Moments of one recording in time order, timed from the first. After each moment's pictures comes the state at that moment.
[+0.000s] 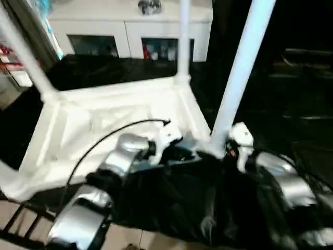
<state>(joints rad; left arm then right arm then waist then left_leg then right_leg) -0.67 0.16 -0.26 0.75 0.03 0.06 -1.17 -0.32 -0.43 0.11 0.39 0.17 0.08 0.96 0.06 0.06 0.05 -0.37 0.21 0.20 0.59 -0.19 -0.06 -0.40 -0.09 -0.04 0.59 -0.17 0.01</state>
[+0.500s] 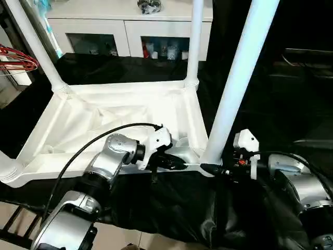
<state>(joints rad) -0.63 0.22 -0.27 0.68 0.00 0.06 -1.29 -0.33 -0.48 0.13 0.37 0.20 0.10 1.12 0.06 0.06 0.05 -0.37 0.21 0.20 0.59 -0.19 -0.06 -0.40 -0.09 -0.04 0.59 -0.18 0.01</state>
